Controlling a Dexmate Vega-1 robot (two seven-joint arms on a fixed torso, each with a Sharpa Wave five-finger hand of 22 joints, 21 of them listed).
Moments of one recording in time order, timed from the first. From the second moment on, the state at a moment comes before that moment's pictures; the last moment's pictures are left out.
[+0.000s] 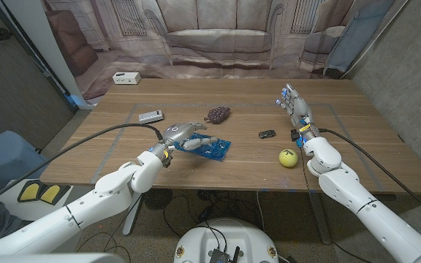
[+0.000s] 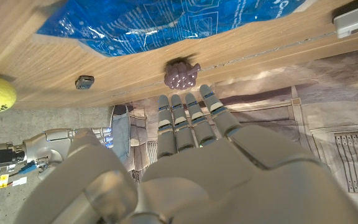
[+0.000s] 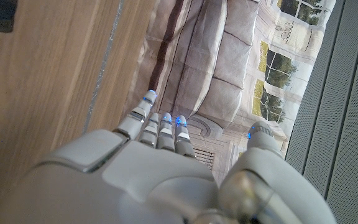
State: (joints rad) left arm 1.09 0.90 0.55 -1.99 0.63 0.16 0.26; left_hand 0.29 0.09 0.07 -0.04 0.20 0.50 0.05 0.19 0.18 0.45 -0.01 0.21 0.20 0.37 0.01 0.18 0.18 0.35 0.06 0.20 0.18; right arm -1.05 -0.56 -0.31 -1.63 0.55 0.30 -0.19; right_hand 0.24 0.04 0.26 -0.13 0.18 0.16 0.11 0.20 0.18 0.14 0.13 0.20 0.19 0.06 0.09 0.21 0.21 0.33 0.00 0.20 0.17
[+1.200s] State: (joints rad) left arm 1.19 0.87 0.43 -2.03 0.55 0.15 0.46; left_hand 0.29 0.09 0.07 -0.04 0.20 0.48 0.05 0.19 0.18 0.45 0.01 0.21 0.20 0.37 0.01 0.18 0.18 0.34 0.07 0.20 0.18; right arm -1.08 -0.57 -0.31 -1.65 0.55 0.31 -0.19; right_hand 0.24 0.04 0.26 -0.13 0.18 0.16 0.11 0.20 0.18 0.14 0.13 0.20 0.19 0.06 0.09 0.21 0.21 0.33 0.00 0.20 0.17
